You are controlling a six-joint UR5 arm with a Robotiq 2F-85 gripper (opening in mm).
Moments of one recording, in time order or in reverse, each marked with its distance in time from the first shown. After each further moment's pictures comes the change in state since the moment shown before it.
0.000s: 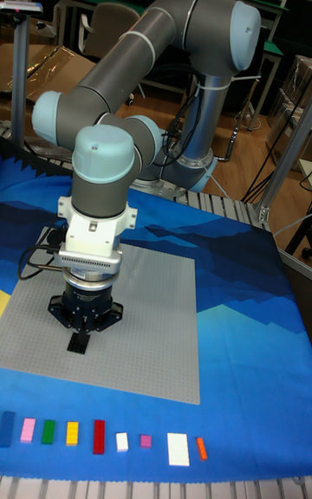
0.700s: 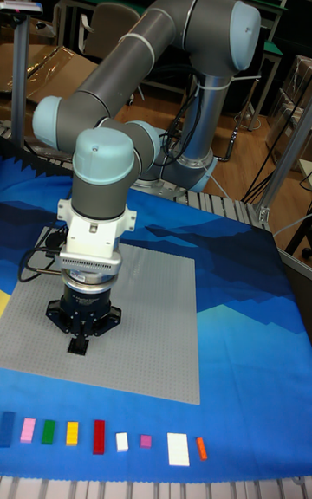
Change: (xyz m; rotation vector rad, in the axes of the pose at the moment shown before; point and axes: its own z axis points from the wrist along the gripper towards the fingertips) arm -0.014 0.003 0.008 -0.007 -0.056 -0.020
